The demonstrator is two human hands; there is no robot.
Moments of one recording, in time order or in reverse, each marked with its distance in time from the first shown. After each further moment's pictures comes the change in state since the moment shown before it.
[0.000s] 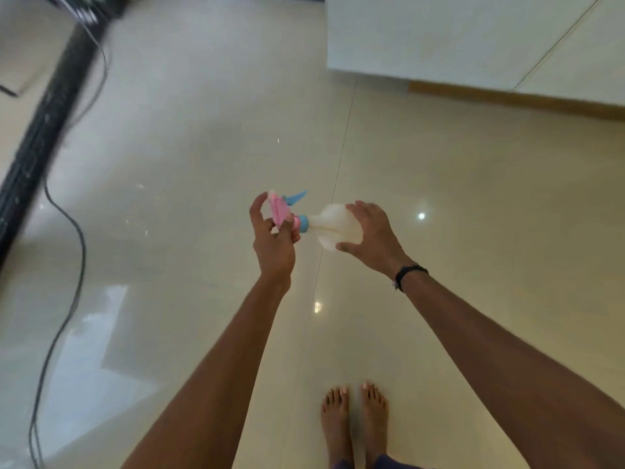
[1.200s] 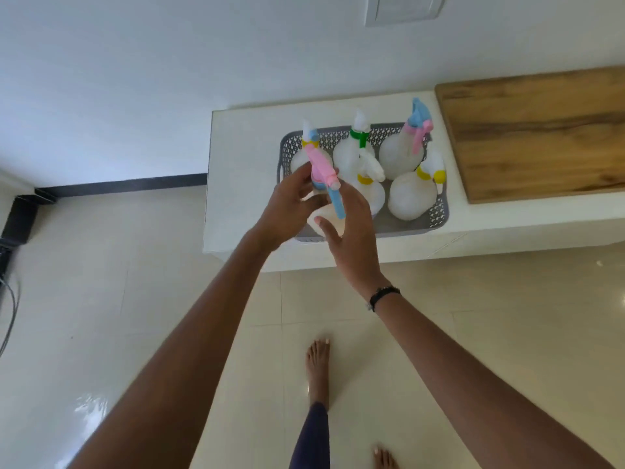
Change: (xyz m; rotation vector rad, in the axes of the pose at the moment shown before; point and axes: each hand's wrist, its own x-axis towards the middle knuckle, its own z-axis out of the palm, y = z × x) left_hand 0.317 0.386 0.463 0.397 -0.880 0.485; right_hand 0.369 -0.009 -0.432 0.256 0.831 -0.182
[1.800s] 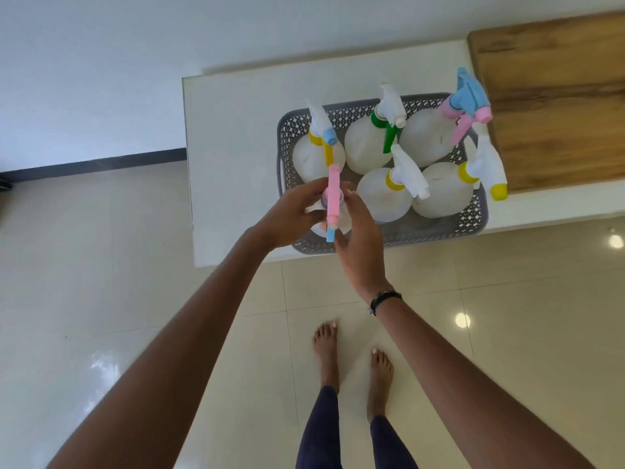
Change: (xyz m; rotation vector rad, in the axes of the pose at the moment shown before) left_hand 0.069 -0.077 -0.026 0.118 -0.355 -0.043; right_hand 0.028 0.057 0.061 -0.056 -0.097 0.252
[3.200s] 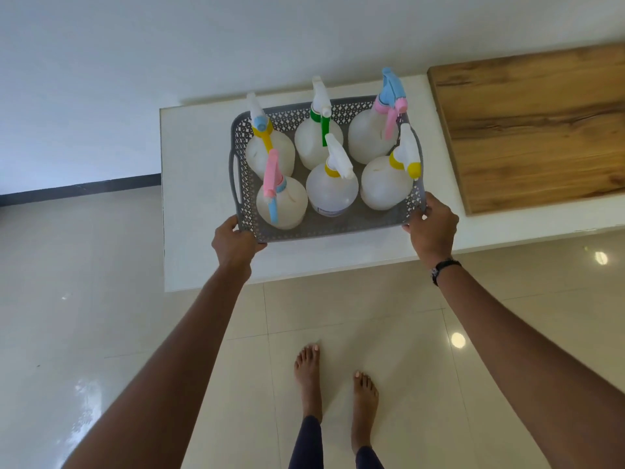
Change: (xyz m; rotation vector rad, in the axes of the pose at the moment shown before) left_hand 0.003 -0.010 0.018 -0.461 0.897 -0.702; right_hand 0.071 0.108 -0.118 -0.108 0.254 0.361
